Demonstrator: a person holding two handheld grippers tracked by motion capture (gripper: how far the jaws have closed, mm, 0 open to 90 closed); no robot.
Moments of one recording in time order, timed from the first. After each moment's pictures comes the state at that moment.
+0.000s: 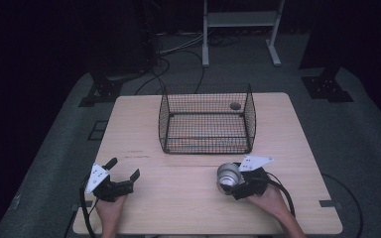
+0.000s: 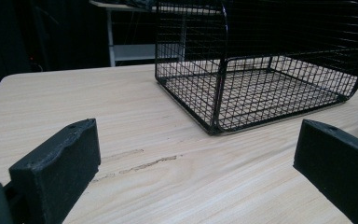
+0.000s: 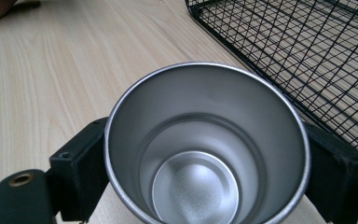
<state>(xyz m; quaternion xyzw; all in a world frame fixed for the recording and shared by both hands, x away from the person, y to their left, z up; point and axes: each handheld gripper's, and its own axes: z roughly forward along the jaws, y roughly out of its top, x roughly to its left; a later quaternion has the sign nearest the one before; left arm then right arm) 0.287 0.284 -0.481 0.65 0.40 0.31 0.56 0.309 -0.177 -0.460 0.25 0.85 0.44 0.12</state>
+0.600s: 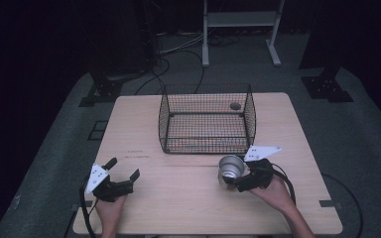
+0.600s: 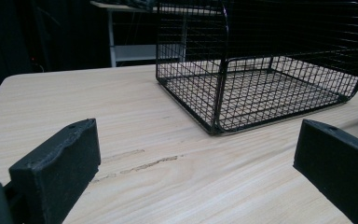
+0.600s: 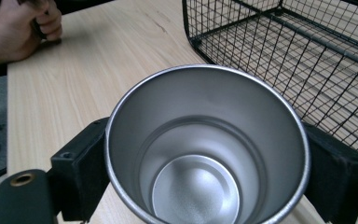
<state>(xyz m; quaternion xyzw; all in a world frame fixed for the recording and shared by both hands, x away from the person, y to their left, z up) 0.287 0.284 -0.481 0.65 0.40 0.31 0.56 0.315 -0.185 -0.424 0.26 0.84 0.47 0.09</state>
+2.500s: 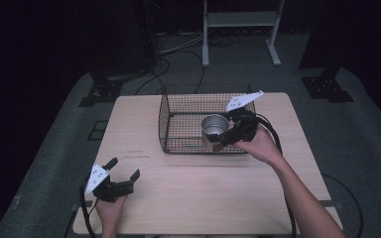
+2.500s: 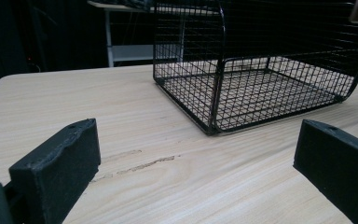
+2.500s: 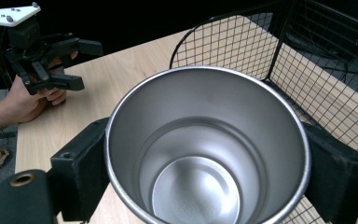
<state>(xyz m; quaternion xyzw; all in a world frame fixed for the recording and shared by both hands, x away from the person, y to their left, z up) 0.287 0.284 -0.481 0.65 0.40 0.31 0.56 0.396 -0.142 -0.319 0.22 0.85 0.47 0.08</state>
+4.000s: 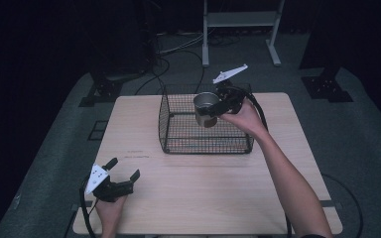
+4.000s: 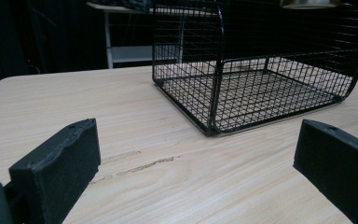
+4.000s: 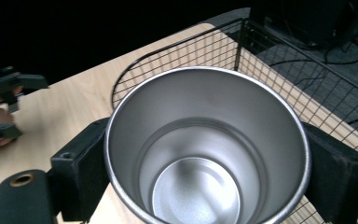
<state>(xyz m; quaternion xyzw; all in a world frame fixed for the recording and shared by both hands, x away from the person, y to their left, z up) 0.286 0.284 -0.481 0.65 0.40 0.31 0.56 0.474 -0.117 -0.302 0.27 0.85 0.45 0.09</state>
